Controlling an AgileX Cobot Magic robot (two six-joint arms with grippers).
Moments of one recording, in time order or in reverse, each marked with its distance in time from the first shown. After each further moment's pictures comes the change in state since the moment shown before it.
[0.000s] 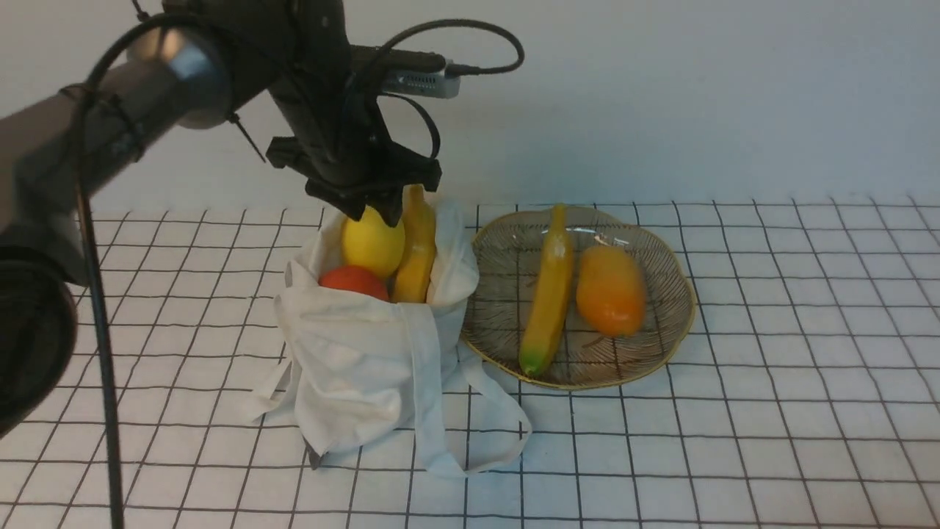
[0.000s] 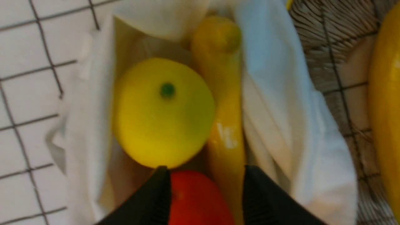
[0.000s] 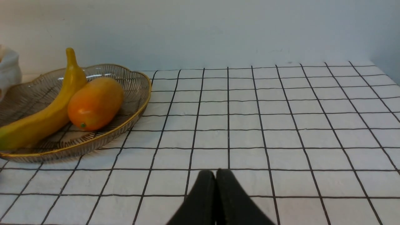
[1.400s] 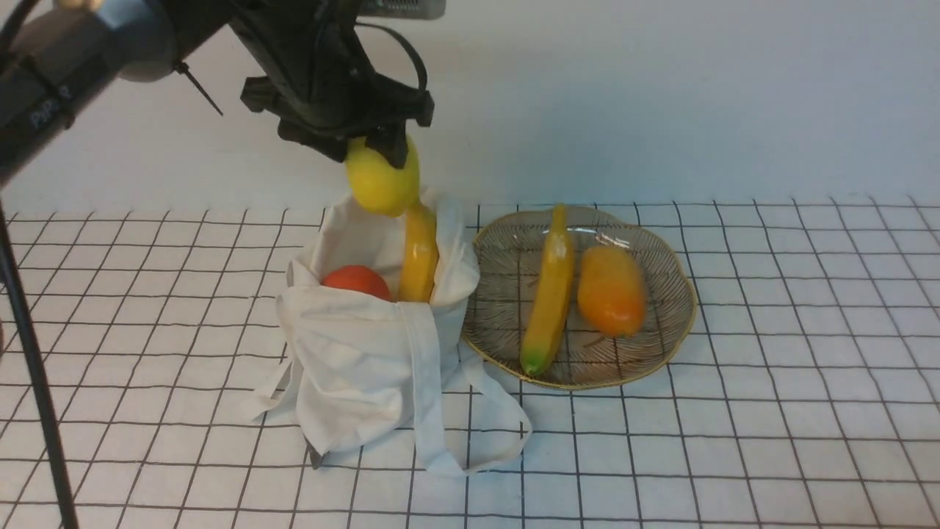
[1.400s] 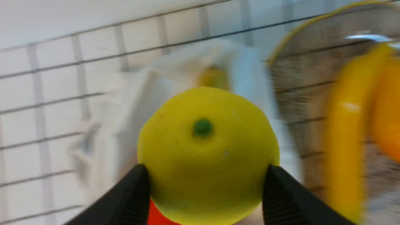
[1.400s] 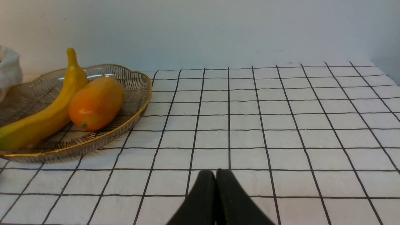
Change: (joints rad) right arm 0.000 0.000 0.000 0.000 0.000 0.000; left arm -0.001 -0.129 -0.017 -0.139 0.015 -0.018
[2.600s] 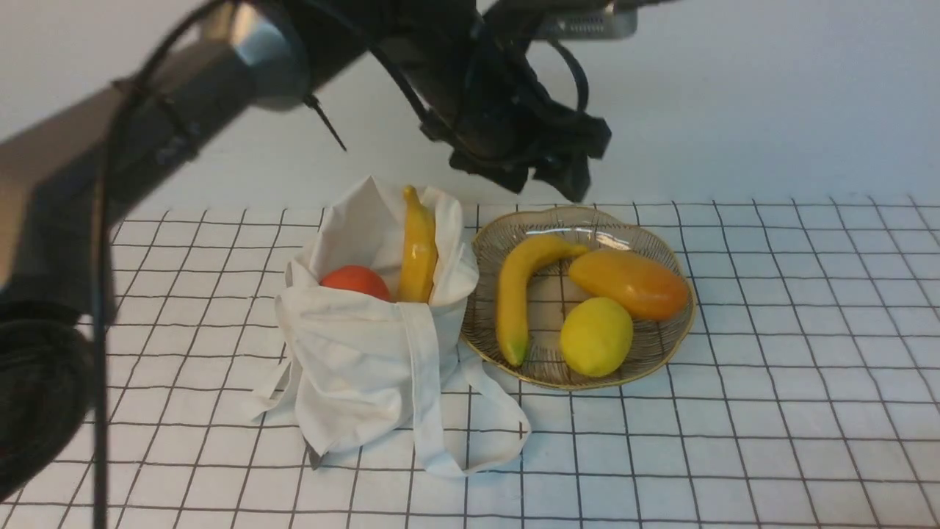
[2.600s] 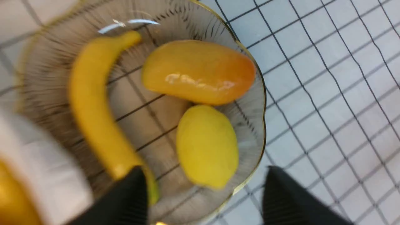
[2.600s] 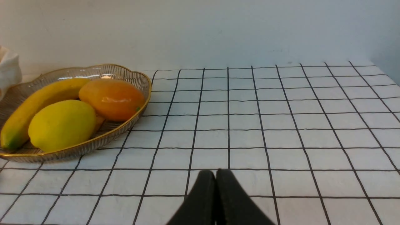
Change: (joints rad) right arm 0.000 0.000 0.000 0.000 0.000 0.000; left arm -0.190 0.022 -0.116 -0.164 0.057 0.157
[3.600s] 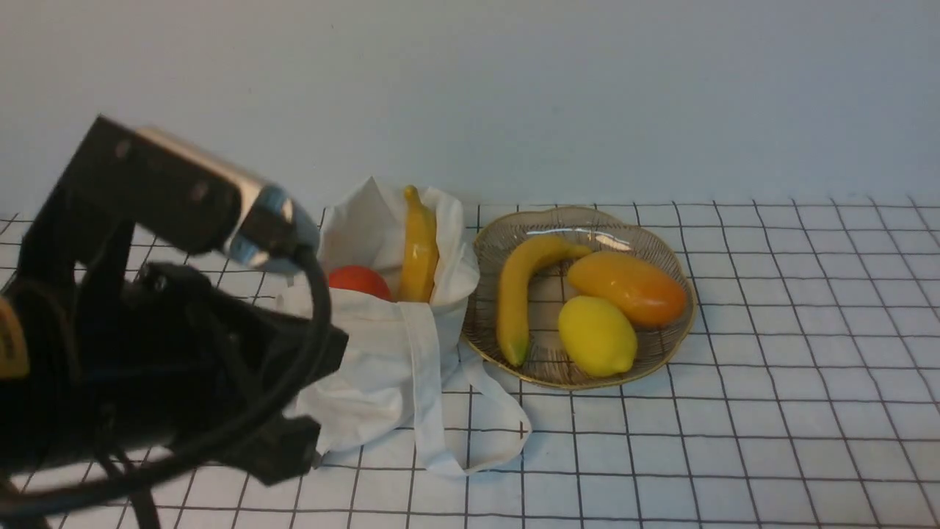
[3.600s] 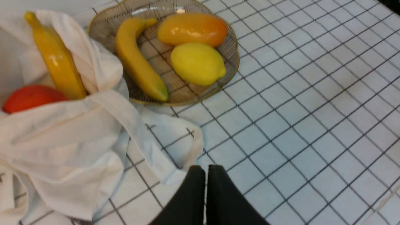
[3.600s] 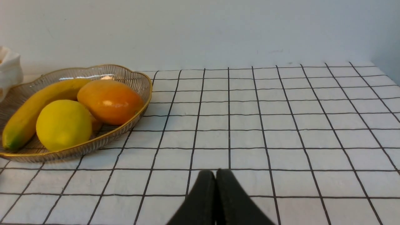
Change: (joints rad) right arm 0.000 0.000 0.000 0.000 0.000 0.000; left arm -0.058 -1.129 1.321 -0.010 -0.561 0.103
